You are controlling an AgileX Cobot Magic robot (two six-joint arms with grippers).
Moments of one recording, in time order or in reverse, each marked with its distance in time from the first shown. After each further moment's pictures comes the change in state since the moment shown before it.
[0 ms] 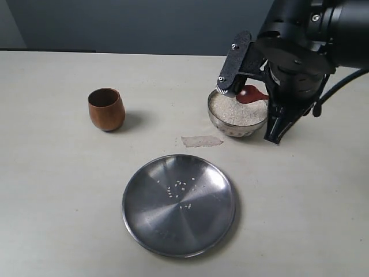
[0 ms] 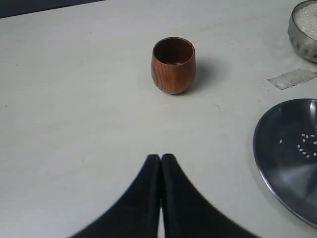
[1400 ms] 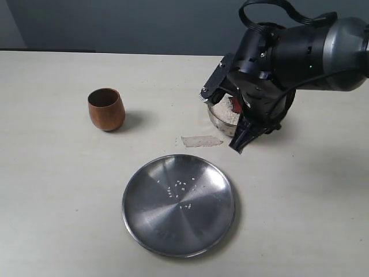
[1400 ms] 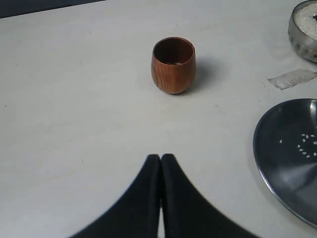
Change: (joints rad) left arm 0.000 0.000 0.000 0.000 0.000 0.000; right arm -0.036 0.193 0.000 0.032 -0.205 0.251
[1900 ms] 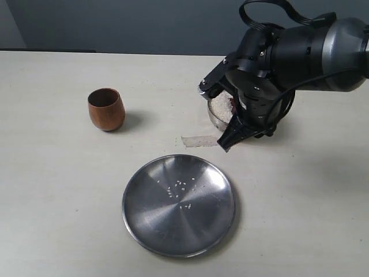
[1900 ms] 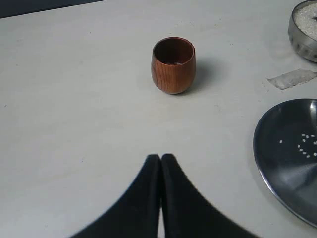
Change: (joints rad) left arm 0.000 0.000 0.000 0.000 0.000 0.000; right arm 0.000 0.000 0.000 0.058 -0.020 0.156
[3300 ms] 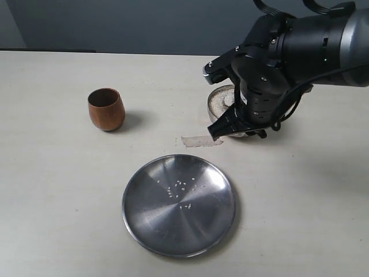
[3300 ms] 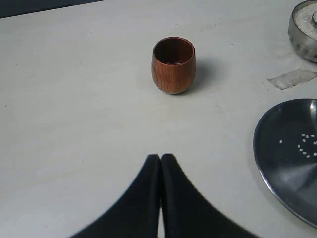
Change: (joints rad) left arm 0.000 0.000 0.000 0.000 0.000 0.000; right arm 0.000 -0.046 0.000 0.083 -0.013 0.187
